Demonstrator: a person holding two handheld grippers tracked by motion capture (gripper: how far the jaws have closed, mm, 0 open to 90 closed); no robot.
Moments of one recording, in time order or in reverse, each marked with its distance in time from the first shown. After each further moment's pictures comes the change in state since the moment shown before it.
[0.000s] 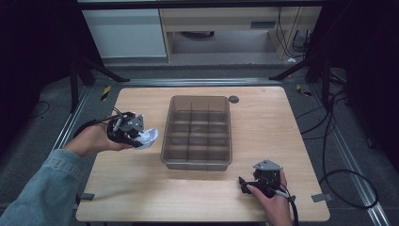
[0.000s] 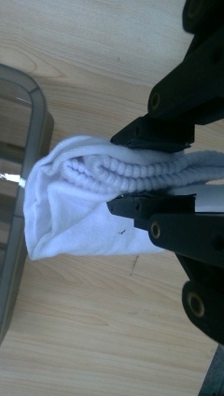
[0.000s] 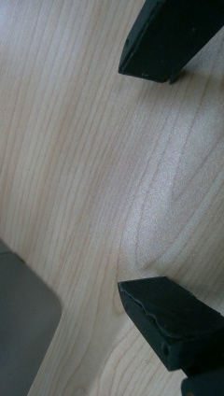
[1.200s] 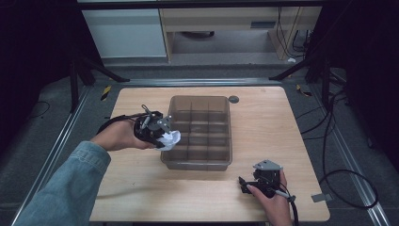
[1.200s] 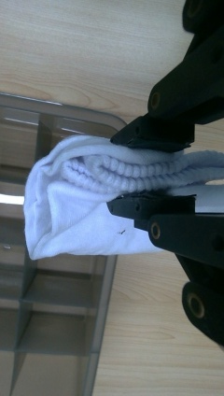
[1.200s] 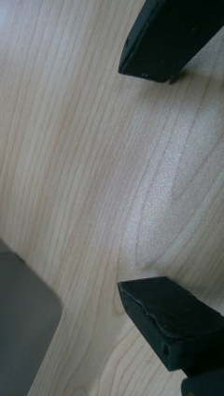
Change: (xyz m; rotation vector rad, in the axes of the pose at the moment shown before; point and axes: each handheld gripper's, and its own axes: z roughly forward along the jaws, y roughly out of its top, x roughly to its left) left arm -0.011 0.071 0.013 0.022 -0.071 0.105; right arm 0.000 0.000 0.000 0.000 0.001 0.000
